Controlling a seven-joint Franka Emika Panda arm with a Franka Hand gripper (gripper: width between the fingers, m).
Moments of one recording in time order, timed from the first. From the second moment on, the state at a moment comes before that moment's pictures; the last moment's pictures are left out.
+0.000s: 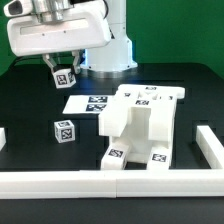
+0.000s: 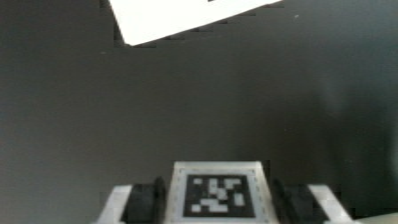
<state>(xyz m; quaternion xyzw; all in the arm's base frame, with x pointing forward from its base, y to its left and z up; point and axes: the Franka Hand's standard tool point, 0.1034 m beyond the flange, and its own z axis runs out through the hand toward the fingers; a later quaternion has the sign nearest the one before) 0.404 -0.105 0.096 -0.99 0.16 -0.02 0.07</state>
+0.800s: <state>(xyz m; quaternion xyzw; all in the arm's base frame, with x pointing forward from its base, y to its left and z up) 0.429 -0.161 0.086 -1.00 0.06 -0.02 0.04</state>
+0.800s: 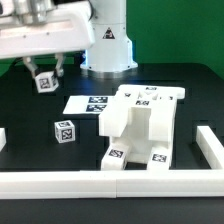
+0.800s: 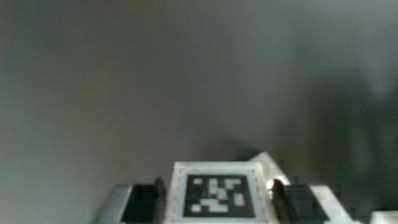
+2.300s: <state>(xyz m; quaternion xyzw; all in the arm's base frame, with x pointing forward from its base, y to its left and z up) 0.410 -0.185 0.016 -1.00 0.02 0.00 -0.02</state>
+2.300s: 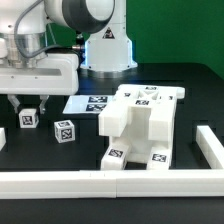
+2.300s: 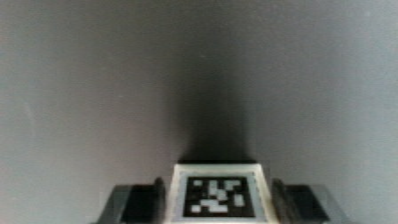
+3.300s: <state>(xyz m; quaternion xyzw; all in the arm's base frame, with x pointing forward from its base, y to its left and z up) 0.454 -0.180 0.036 -0.98 0.02 0.21 0.01</state>
